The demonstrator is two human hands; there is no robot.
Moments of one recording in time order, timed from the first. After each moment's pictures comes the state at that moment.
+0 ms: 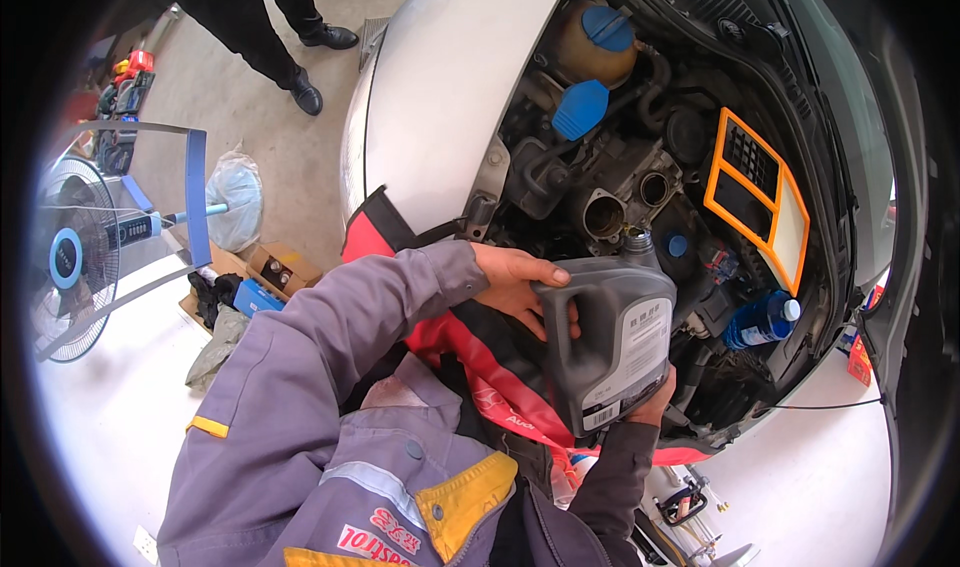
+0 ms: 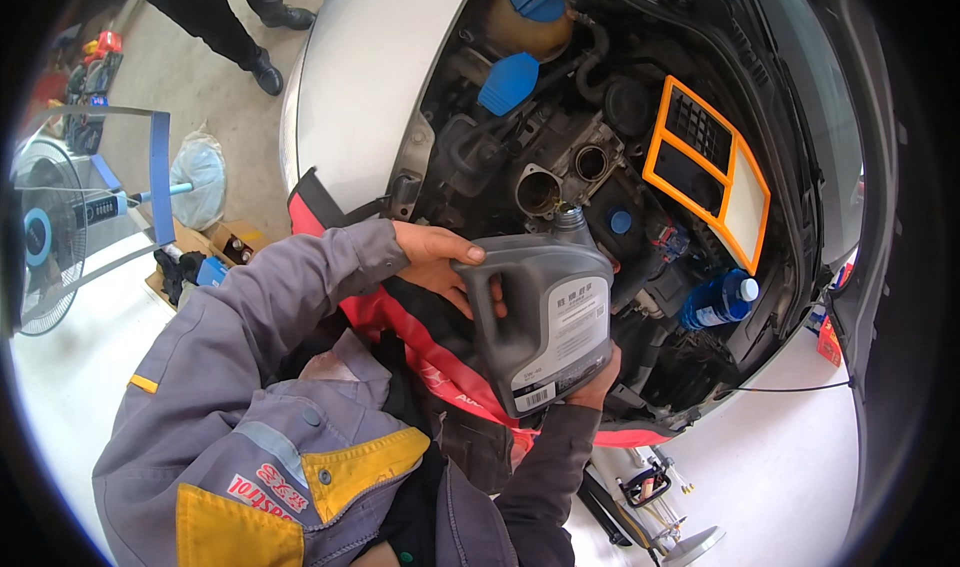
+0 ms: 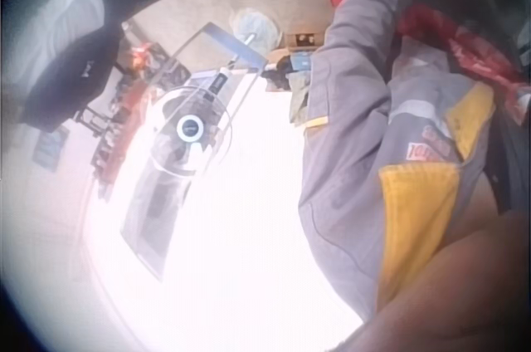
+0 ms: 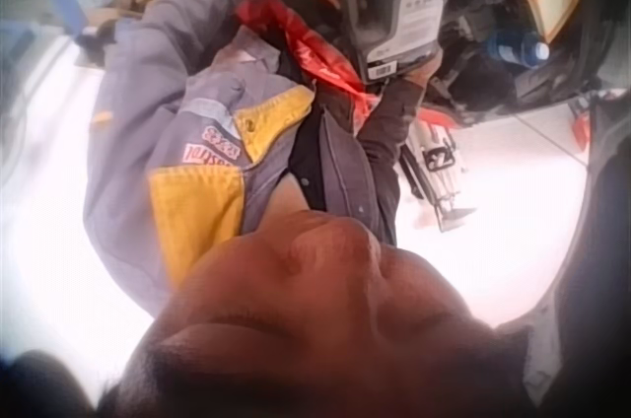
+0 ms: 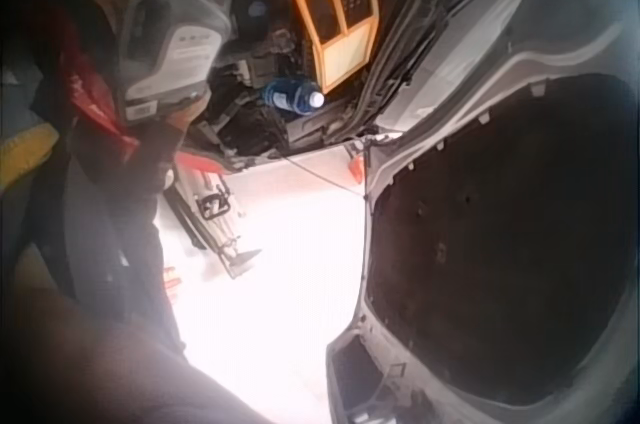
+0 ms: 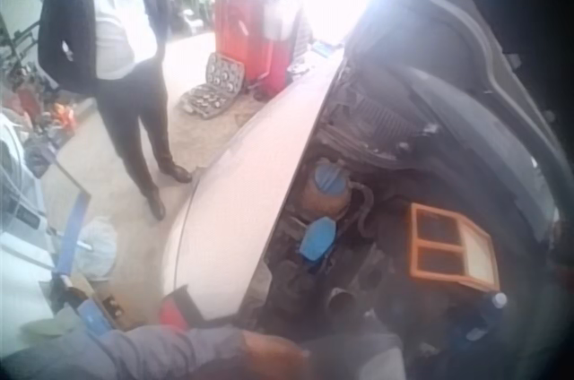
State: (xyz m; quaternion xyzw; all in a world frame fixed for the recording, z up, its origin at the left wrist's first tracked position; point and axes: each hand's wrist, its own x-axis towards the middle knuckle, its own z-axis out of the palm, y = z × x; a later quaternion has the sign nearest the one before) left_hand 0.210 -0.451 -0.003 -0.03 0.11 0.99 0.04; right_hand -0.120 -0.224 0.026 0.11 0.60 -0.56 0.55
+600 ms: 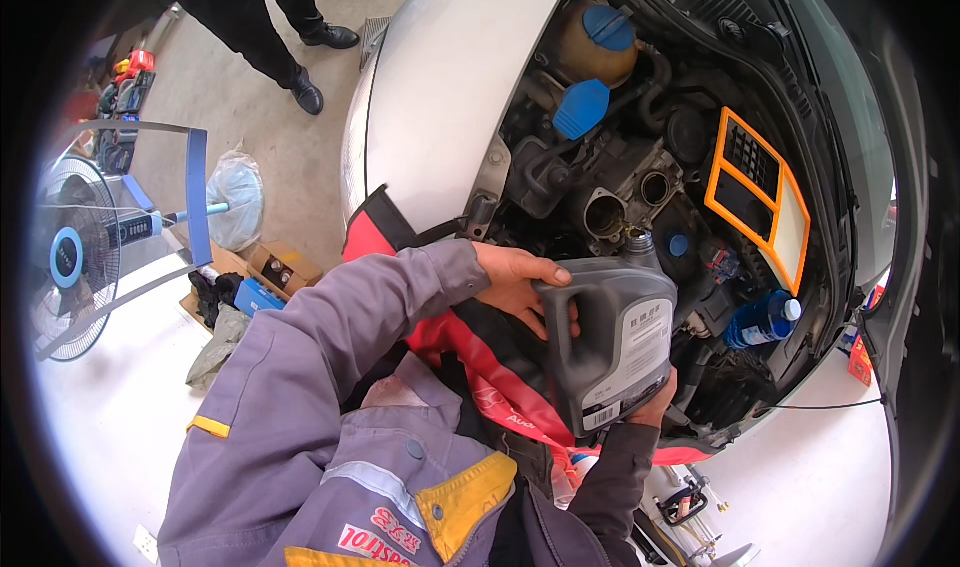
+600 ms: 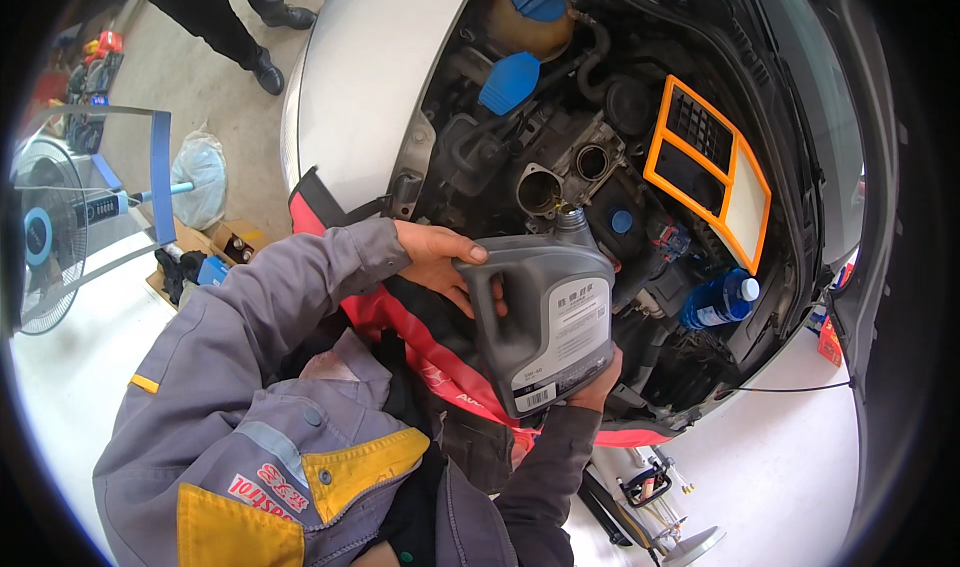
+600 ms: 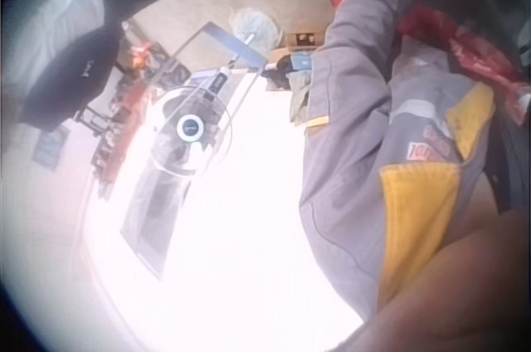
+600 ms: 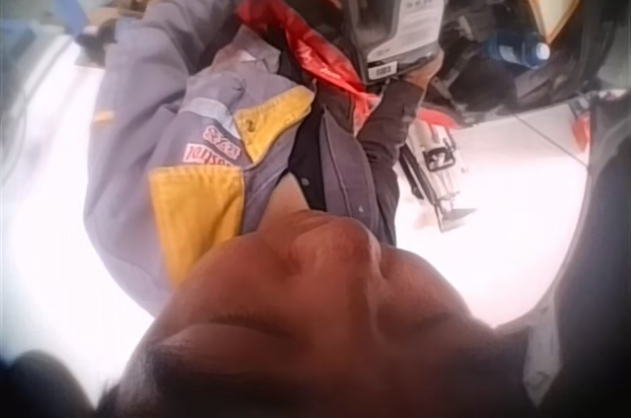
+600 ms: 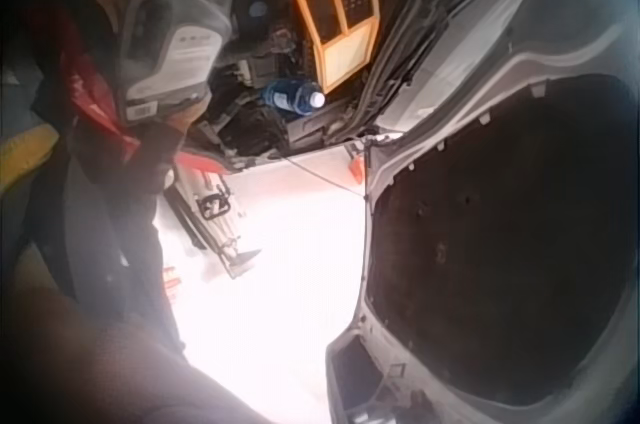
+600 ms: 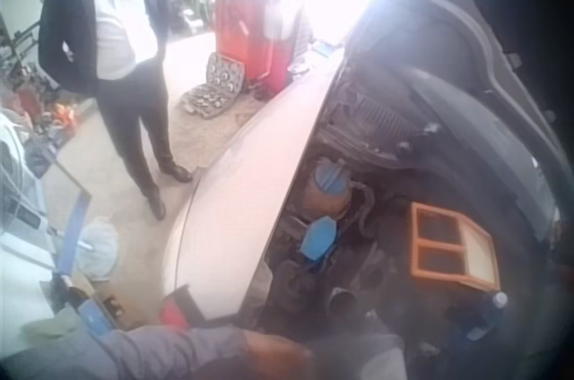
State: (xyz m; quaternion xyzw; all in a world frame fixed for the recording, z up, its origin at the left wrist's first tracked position) left_hand 0.209 -0.451 -0.003 -0.03 0.09 0.99 0.04; right_hand -0.119 -0.221 0.029 0.11 0.60 -0.56 0.55
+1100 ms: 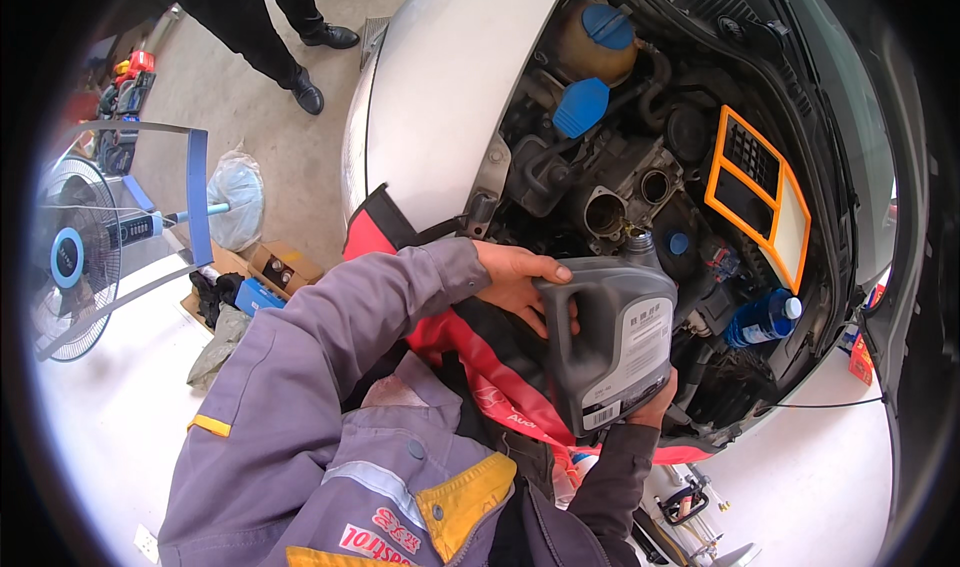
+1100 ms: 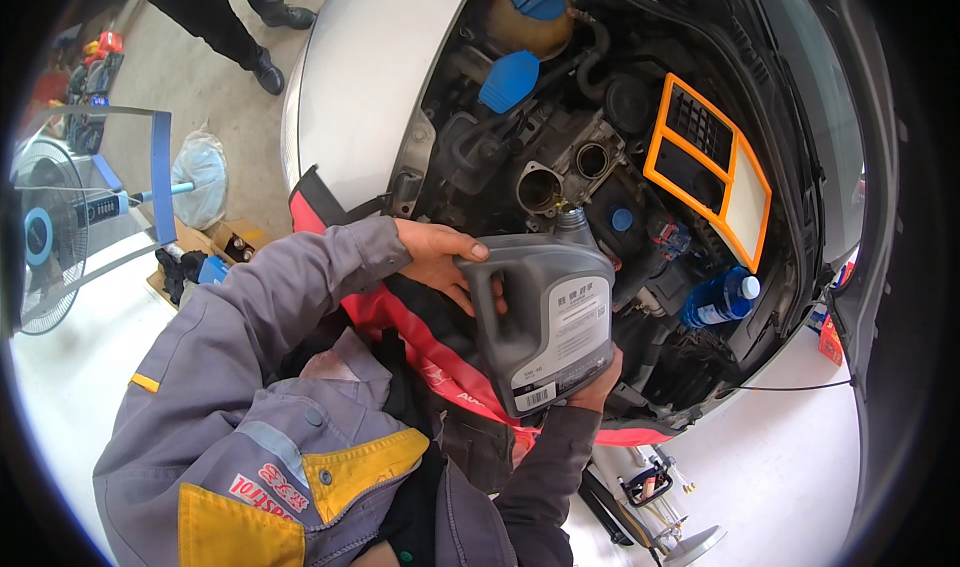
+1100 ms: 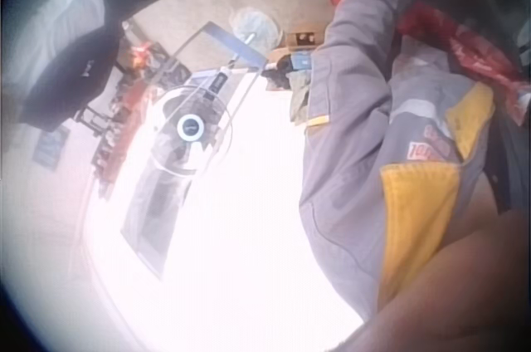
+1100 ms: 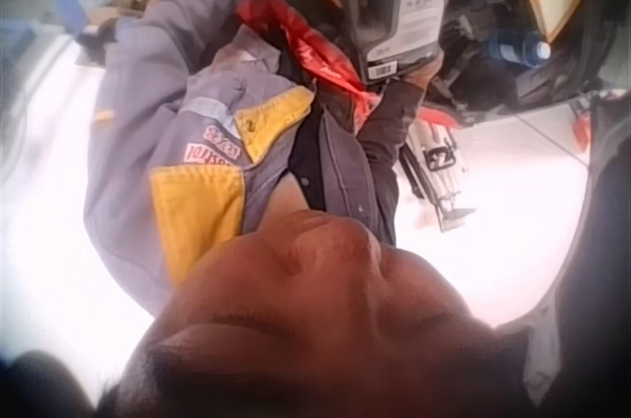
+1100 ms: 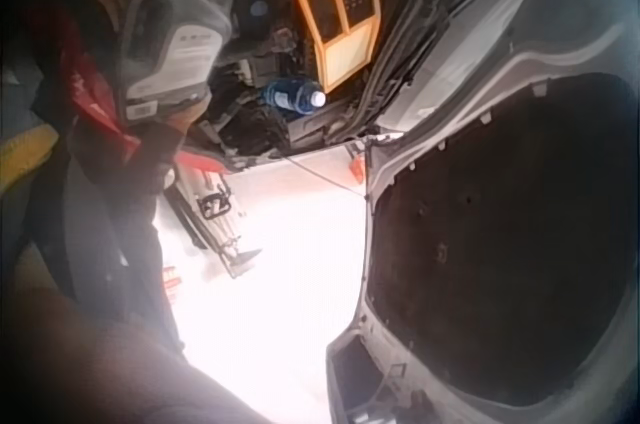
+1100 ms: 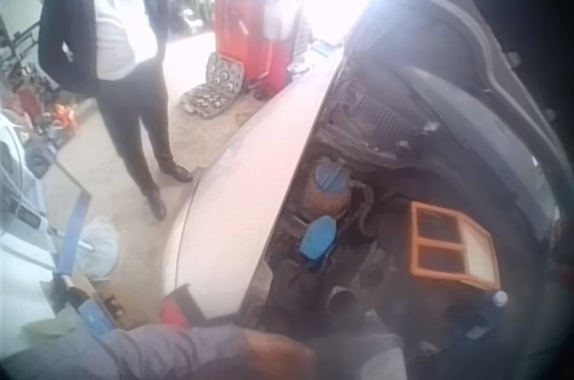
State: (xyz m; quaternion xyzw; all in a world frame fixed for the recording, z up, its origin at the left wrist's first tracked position) left_hand 0.207 -0.450 -0.006 -0.05 0.09 0.99 0.05; right_hand -0.118 -0.218 0.031 0.12 0.61 -0.57 0.54
